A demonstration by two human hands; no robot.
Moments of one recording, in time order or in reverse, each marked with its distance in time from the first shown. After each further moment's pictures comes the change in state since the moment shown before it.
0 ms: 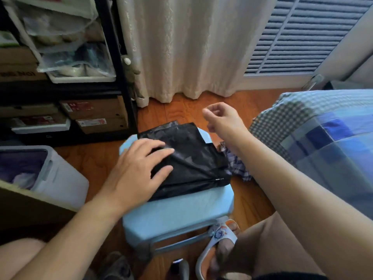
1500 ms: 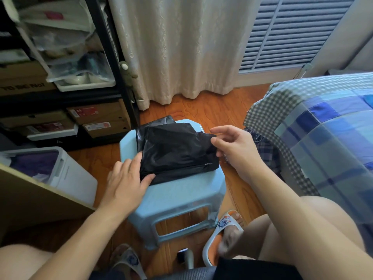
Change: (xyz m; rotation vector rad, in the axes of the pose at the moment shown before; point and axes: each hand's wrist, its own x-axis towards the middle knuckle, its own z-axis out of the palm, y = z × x) left_hand -0.058 0.012 0.022 0.198 -0.155 -0.416; right_hand -0.115 0.040 -0.043 0.250 0.002 -0.027
